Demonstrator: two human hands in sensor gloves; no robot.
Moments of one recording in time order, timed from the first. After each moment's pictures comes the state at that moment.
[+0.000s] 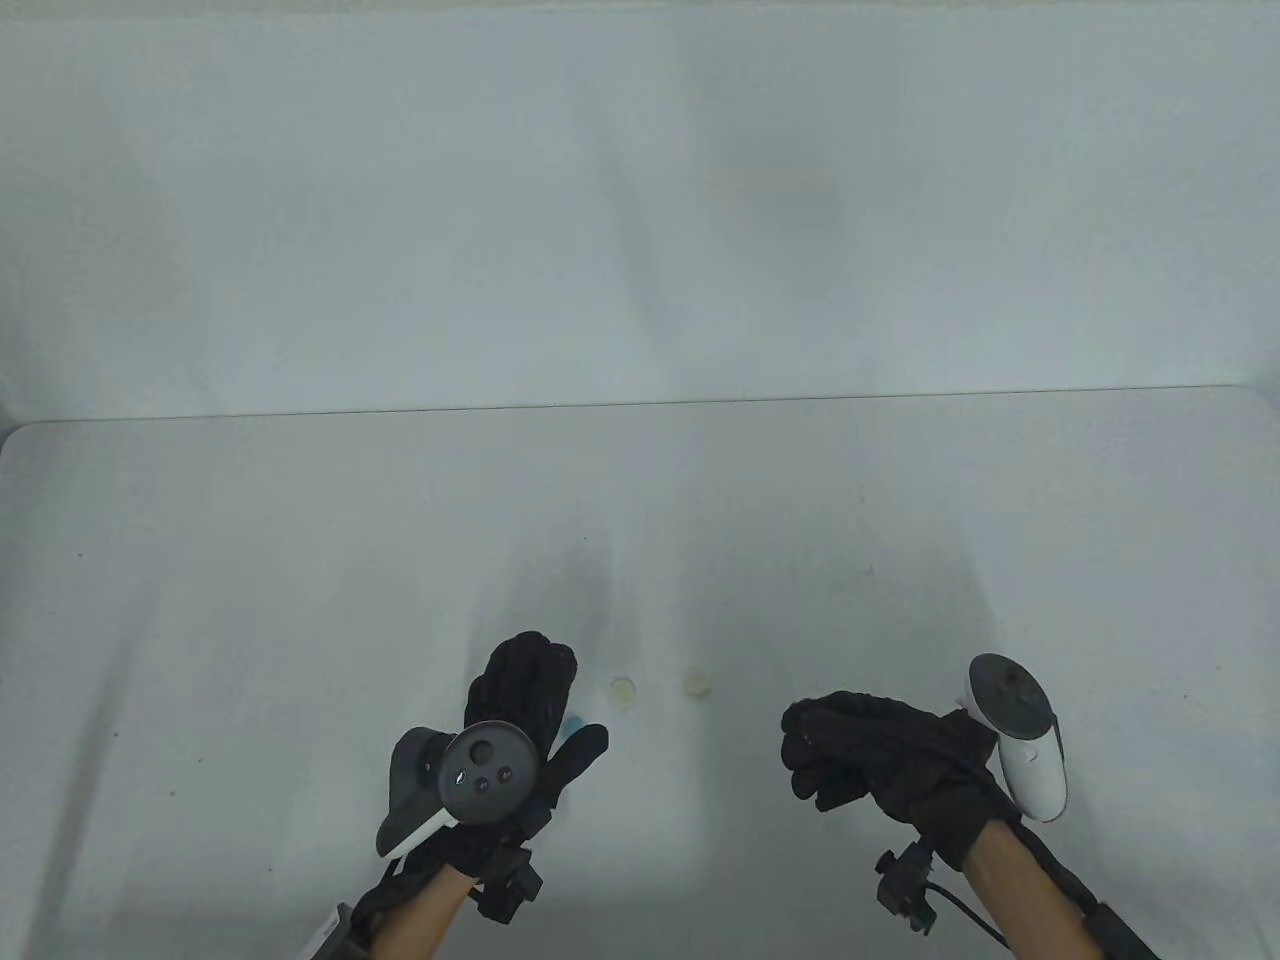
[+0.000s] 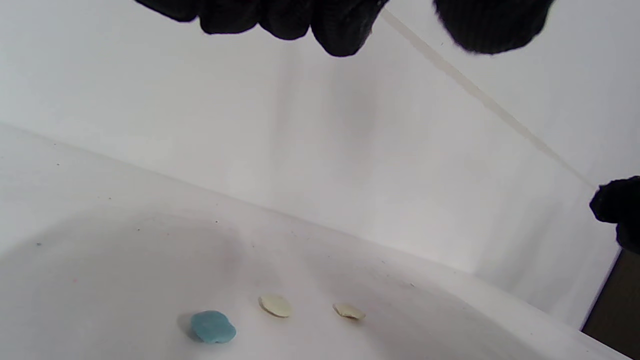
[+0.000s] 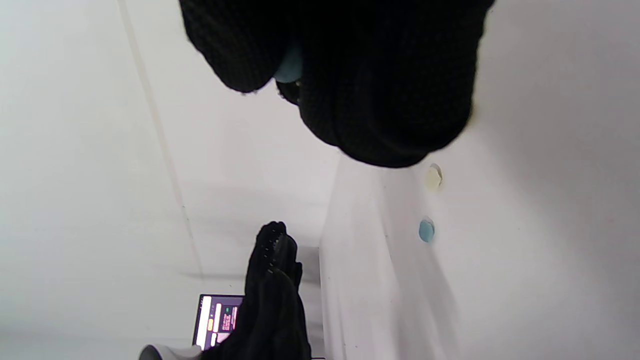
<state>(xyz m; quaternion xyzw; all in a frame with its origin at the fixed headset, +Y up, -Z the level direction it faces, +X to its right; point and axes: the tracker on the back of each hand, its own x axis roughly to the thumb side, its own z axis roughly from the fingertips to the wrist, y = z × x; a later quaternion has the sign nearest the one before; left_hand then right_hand) -0.164 -0.665 -0.307 0.05 -0.22 0.20 0.96 0.207 -0.698 -0.320 0.12 0.17 0.73 0.65</state>
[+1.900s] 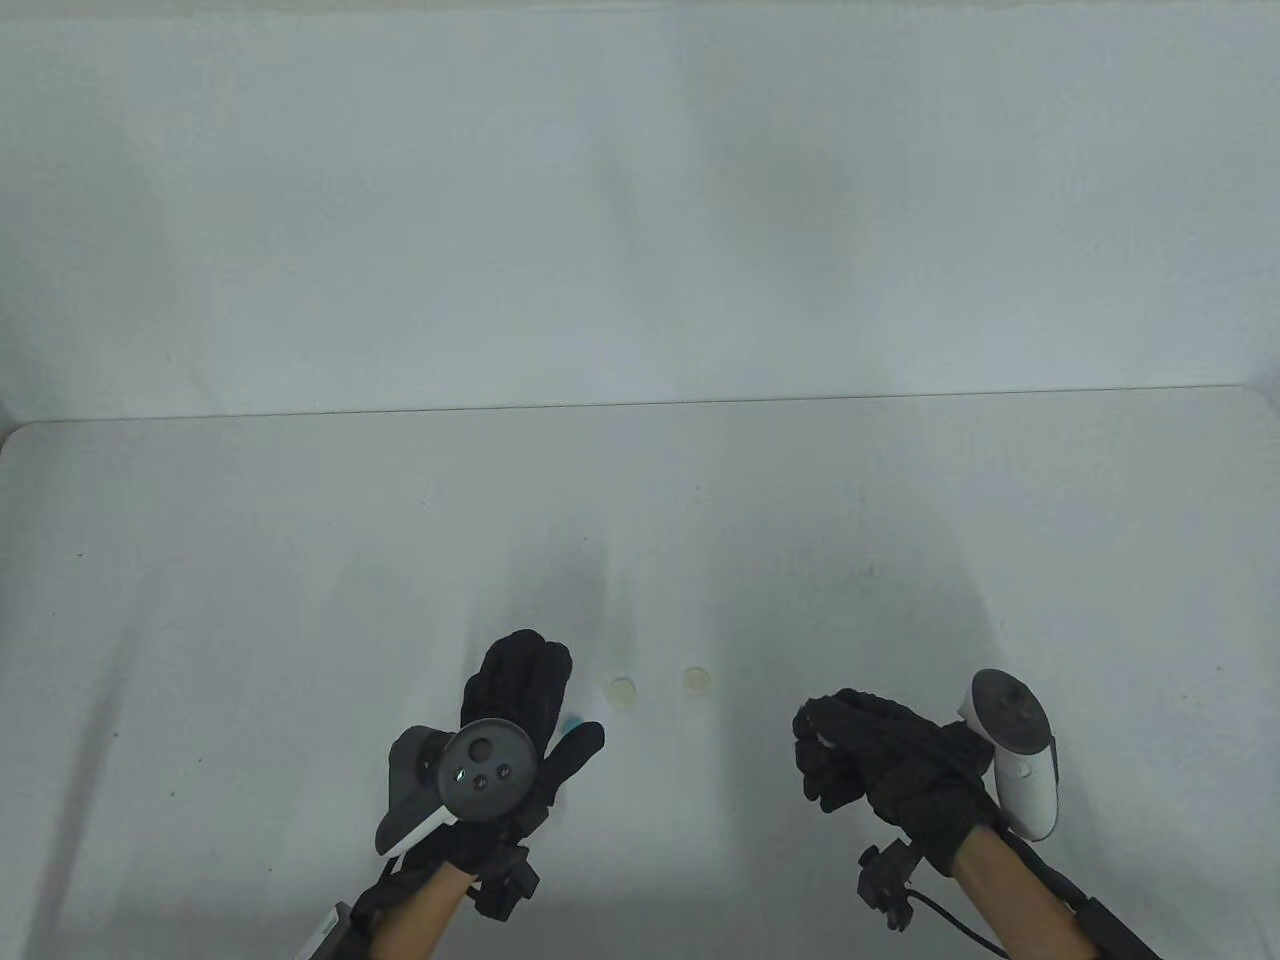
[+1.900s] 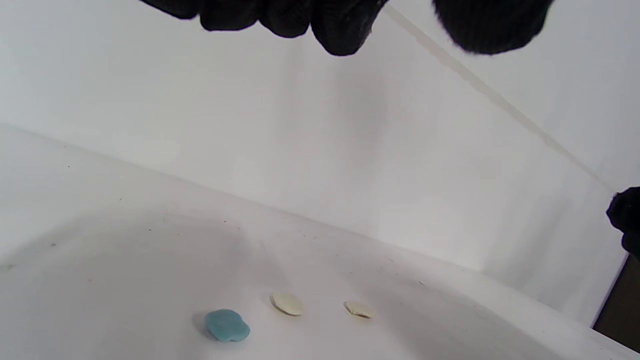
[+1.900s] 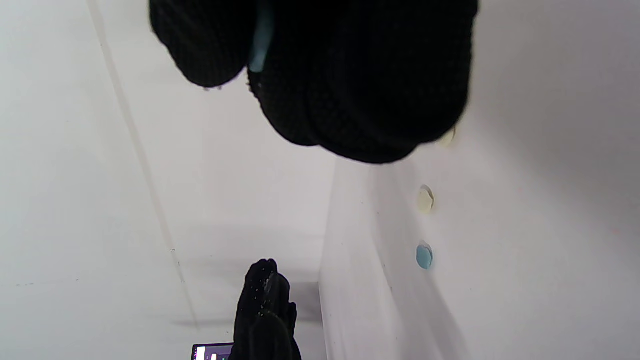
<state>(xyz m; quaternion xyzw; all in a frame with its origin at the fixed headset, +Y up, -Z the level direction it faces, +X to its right) -0.166 -0.666 -0.308 0.05 -0.21 0.19 0.96 0.209 -0.713 -0.319 0.06 0.14 0.72 0.68</state>
